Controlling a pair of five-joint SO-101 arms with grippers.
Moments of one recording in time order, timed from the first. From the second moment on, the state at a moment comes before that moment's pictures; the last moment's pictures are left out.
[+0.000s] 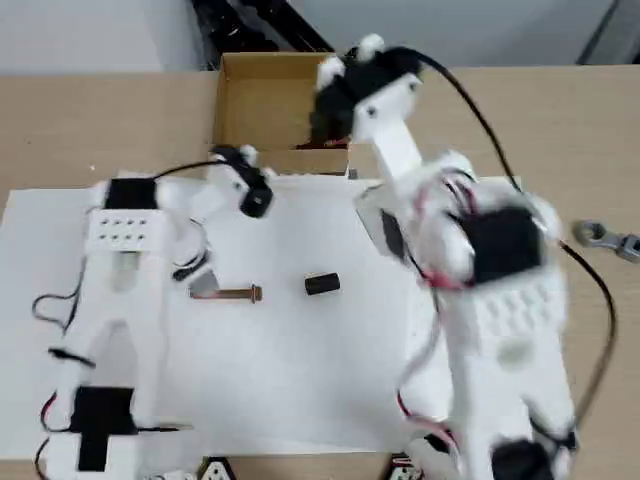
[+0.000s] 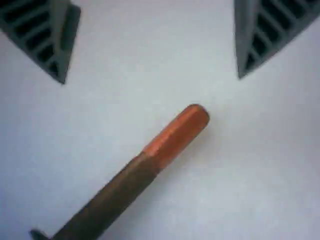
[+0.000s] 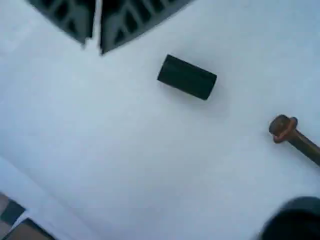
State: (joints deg) left arm -2.0 -5.6 14.4 89.5 -46.3; right arm -20.5 -25.1 -15.6 94.9 14.2
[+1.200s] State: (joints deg) left arm 3.2 12.8 19.2 71.3 -58.3; right arm -11.9 -80.6 30.5 89.8 14.2
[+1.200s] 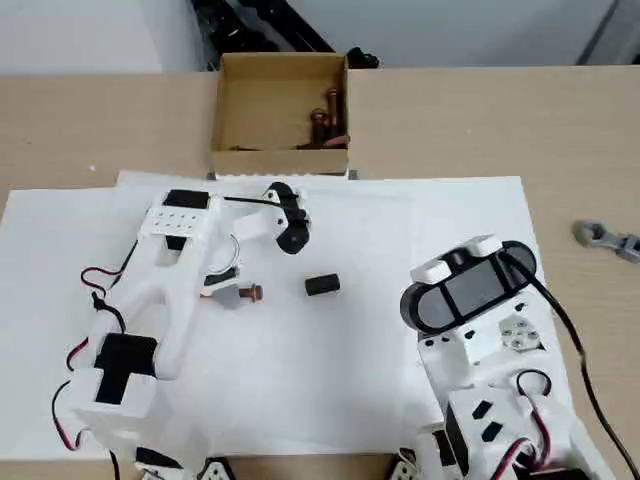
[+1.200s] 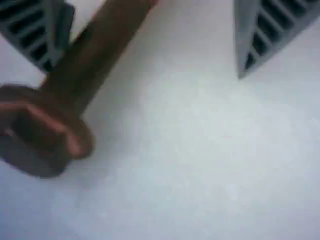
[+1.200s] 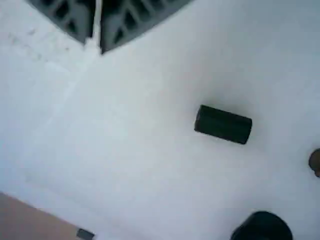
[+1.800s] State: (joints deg) left arm 1.7 -8.6 20.3 88.2 -53.1; right arm -11.9 -80.4 31.5 89.1 14.2
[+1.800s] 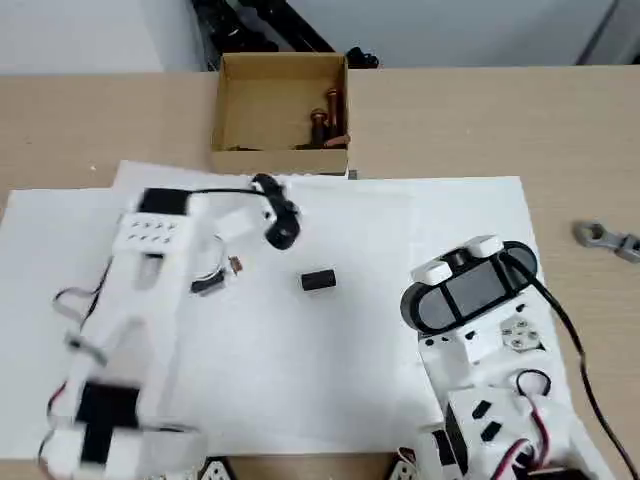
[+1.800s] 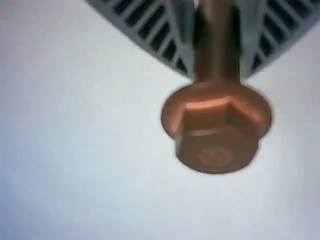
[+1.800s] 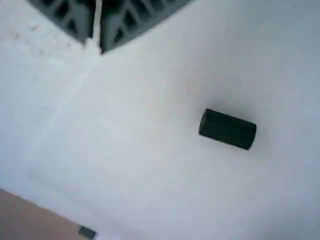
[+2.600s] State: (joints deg) left arm -22.9 -43.7 36.9 89.4 -10.1; right arm -26.9 -23.5 32.4 48.0 13.1
